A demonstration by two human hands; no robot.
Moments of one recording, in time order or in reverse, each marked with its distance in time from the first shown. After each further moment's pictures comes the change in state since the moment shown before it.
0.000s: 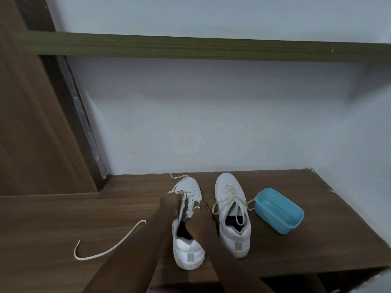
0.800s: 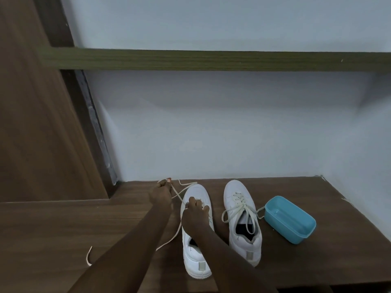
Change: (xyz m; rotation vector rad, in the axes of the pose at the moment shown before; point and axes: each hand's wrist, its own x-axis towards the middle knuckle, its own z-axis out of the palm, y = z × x) left_hand -0.010 0.056 -0.031 -0.290 0.225 0.293; right_hand 0.014 -0.053 -0.012 -0.368 0.138 -0.219
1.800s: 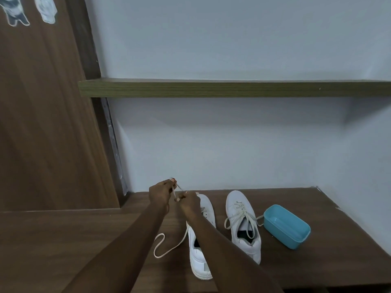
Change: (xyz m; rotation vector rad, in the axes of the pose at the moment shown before) left_hand -0.050 0.074 -0.022 0.096 -0.145 0.051; right_hand 0.010 -0.044 -0.071 0.950 -0.032 0.298
